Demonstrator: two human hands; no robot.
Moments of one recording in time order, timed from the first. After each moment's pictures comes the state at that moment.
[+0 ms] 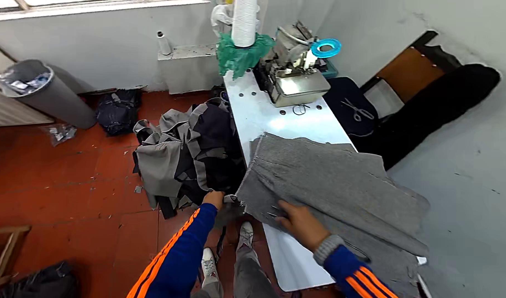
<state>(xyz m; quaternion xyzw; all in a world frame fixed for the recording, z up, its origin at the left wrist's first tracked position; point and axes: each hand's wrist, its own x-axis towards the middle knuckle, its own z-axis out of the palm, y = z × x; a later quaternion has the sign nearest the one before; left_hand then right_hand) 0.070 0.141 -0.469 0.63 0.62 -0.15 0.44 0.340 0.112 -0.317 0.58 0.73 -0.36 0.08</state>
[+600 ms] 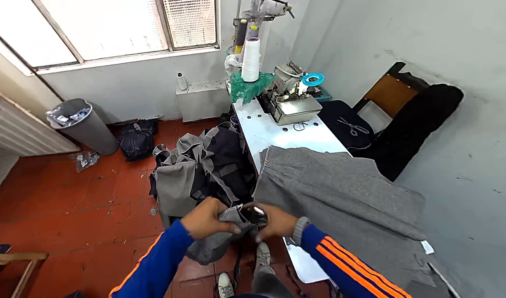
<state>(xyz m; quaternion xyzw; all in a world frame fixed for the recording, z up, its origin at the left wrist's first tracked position) -0.012 0.037 -0.192 0.74 0.46 0.13 0.47 0.259 0.082 -0.307 0.38 0.74 -0.55 -0.04</state>
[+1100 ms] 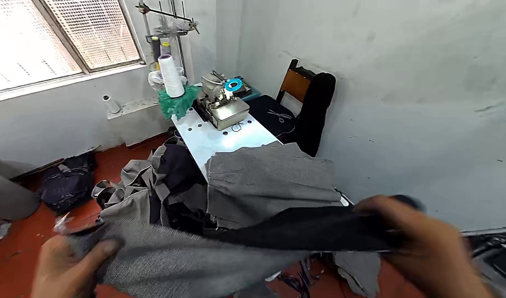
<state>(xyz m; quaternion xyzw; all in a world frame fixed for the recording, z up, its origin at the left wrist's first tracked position) -0.023 0.035 -0.110 0.63 0.42 0.54 0.35 0.450 -0.044 -0.104 0.61 0.73 0.04 -0.30</state>
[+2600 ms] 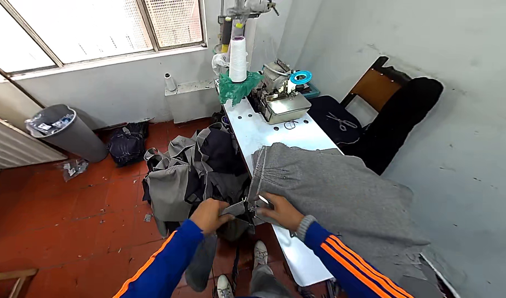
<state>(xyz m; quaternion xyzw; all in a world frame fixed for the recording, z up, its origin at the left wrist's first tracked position) 0.008 0.082 -0.245 0.77 0.51 0.01 0.39 0.289 0.109 -0.308 0.50 0.73 -0.46 -0.10</state>
